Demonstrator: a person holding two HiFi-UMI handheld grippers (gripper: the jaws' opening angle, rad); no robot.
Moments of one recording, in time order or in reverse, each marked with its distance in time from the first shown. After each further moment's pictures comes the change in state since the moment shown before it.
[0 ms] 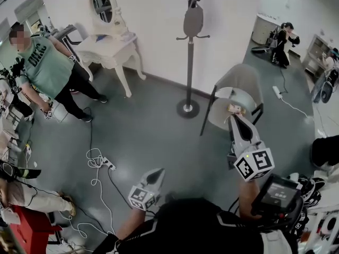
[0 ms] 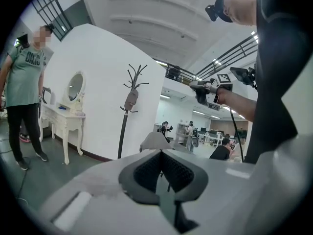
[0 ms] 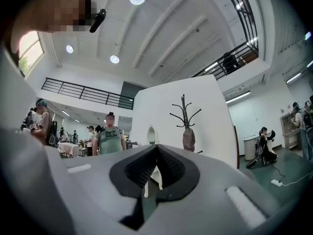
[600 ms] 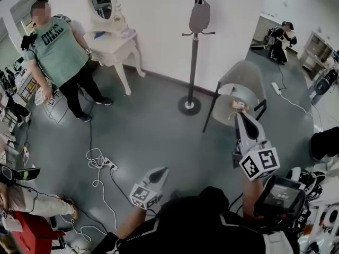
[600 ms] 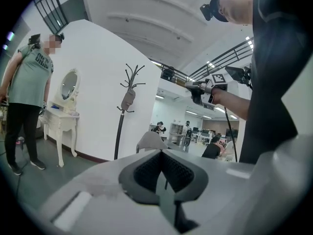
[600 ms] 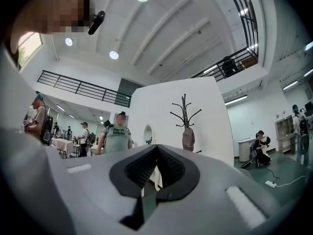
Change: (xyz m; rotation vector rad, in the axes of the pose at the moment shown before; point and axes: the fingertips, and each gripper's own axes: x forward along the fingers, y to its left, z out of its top) left arm -0.030 0.043 -0.006 0.037 -0.004 -0.091; right arm 0.020 0.045 -0.014 -0.030 -0.002 -0.061
